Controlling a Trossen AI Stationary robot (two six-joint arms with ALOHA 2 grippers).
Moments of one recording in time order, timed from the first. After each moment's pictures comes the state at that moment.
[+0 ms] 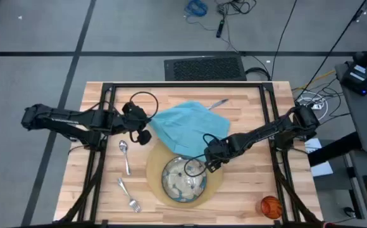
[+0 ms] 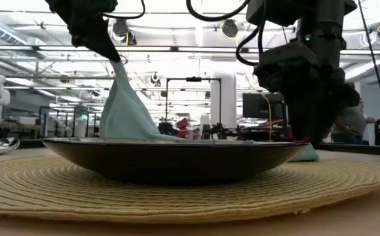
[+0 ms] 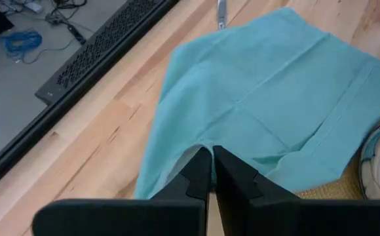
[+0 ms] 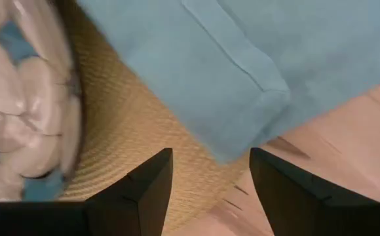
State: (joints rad) left arm -0.06 1.02 0.86 -0.67 -0.49 -0.38; right arm 0.25 1.67 1.02 -0.67 -0.03 1.18
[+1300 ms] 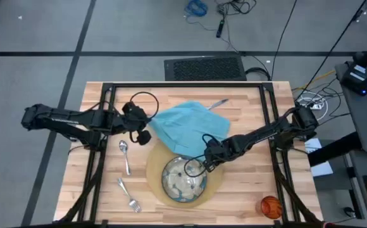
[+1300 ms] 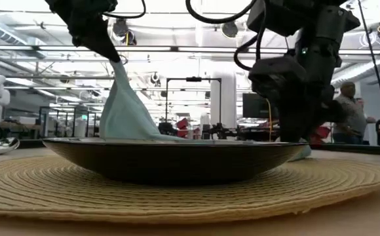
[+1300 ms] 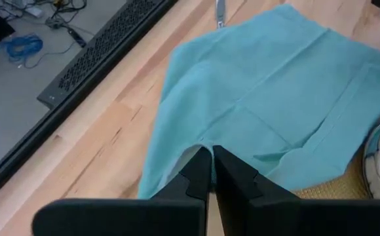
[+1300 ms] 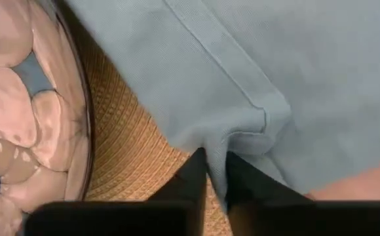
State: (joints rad) left arm -0.06 1.02 0.86 -0.67 -0.49 -0.35; right arm 0.25 1.69 0.93 -0.48 0.08 1.11
